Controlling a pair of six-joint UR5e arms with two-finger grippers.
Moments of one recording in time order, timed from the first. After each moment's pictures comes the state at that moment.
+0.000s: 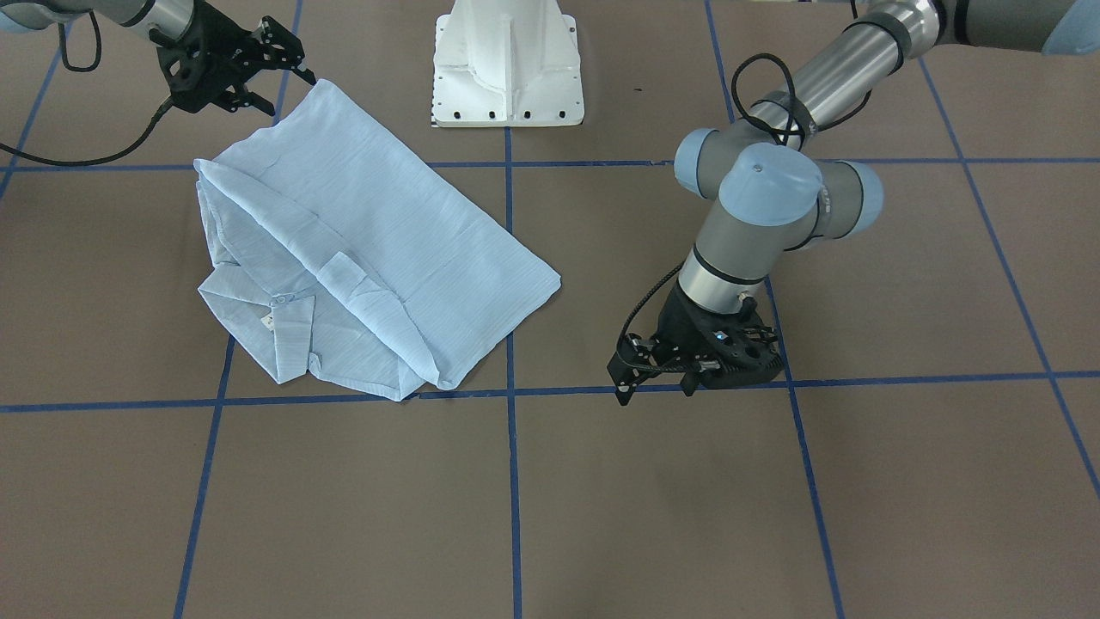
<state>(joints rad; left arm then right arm) -0.75 -2.25 -1.44 -2.06 -1.87 -1.37 0.54 -1.82 2.15 -0.73 2.20 1.14</state>
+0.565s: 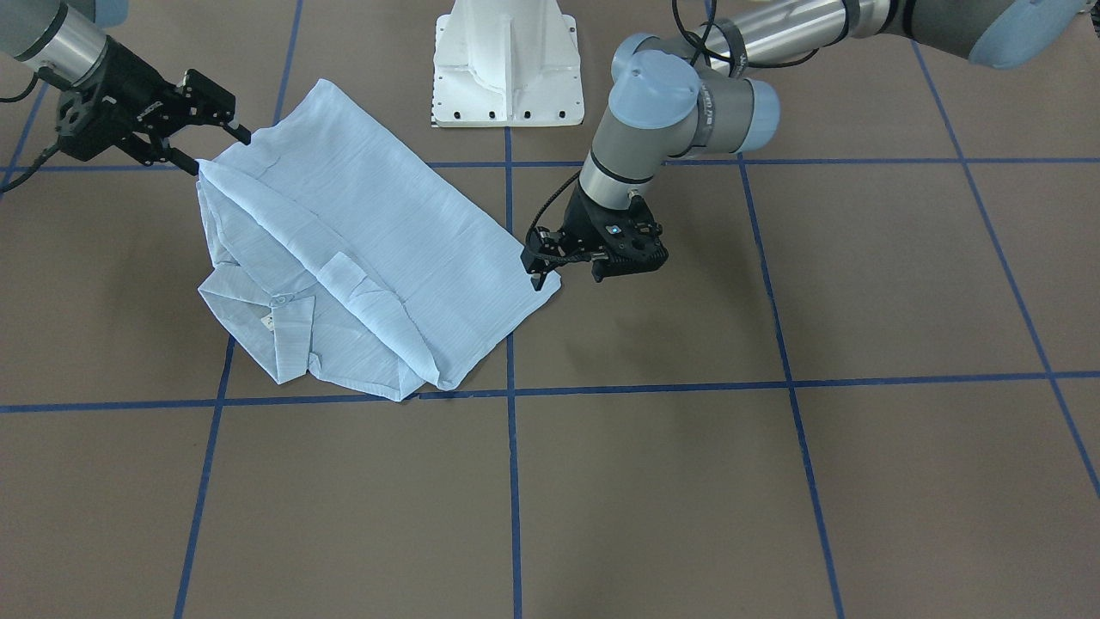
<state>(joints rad) -0.52 -2.22 -1.63 -1.88 -1.84 -1.59 0.80 -1.79 2.04 -0.73 2.26 1.07</state>
